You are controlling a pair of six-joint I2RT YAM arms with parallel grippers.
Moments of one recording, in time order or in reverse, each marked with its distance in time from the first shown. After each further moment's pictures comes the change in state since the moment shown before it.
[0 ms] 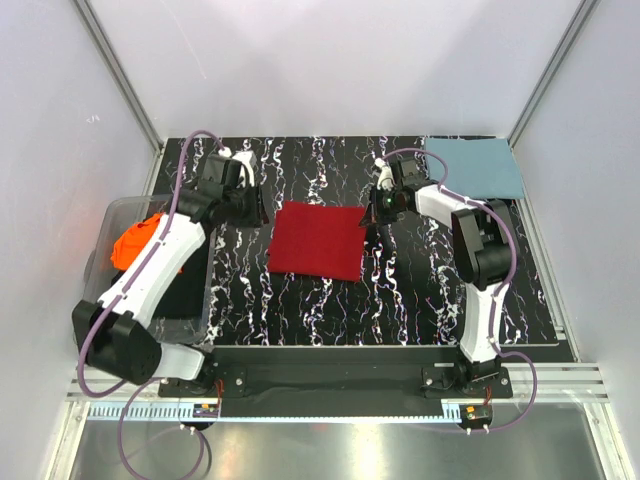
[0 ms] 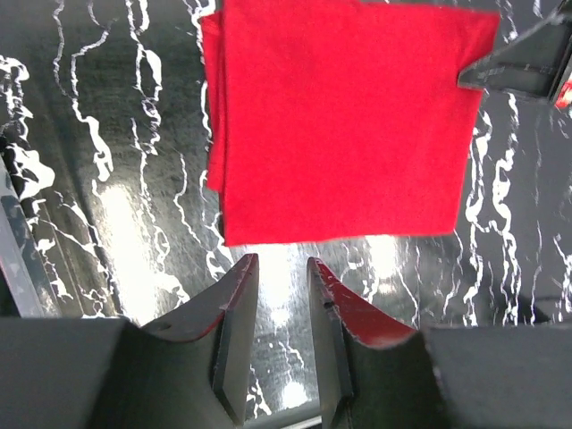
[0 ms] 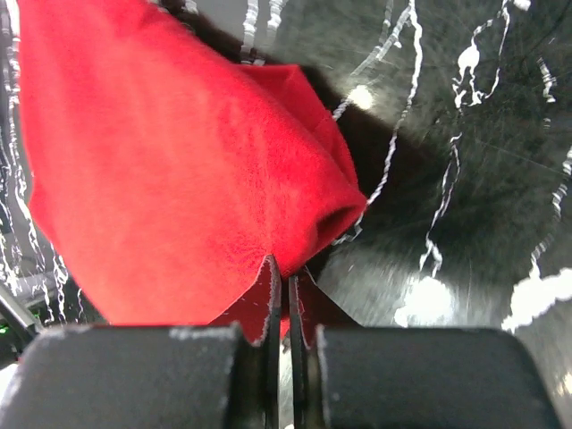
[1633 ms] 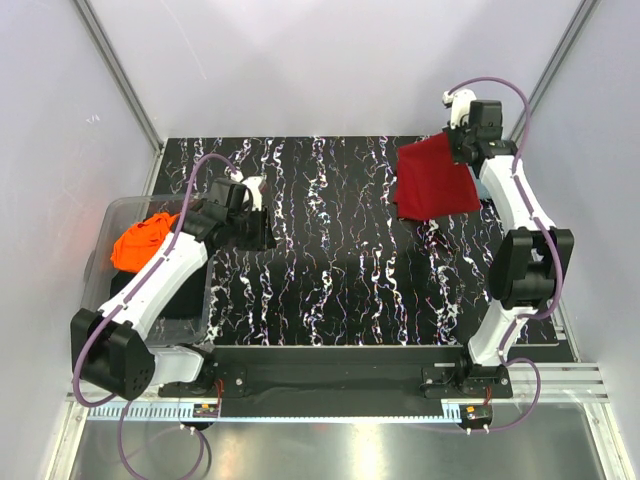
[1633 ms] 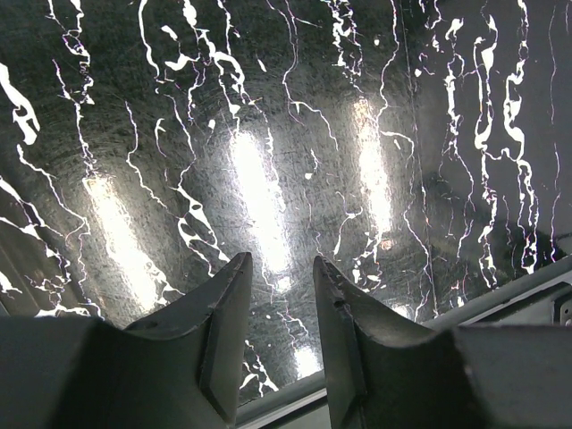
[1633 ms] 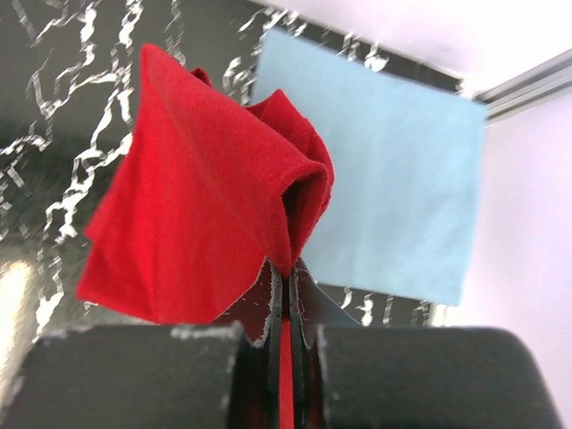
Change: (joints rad) left arm -0.031 -0.098 -0.220 0.083 0.106 0.050; right arm -0.271 -0.257 0.262 -0.122 0.525 -0.603
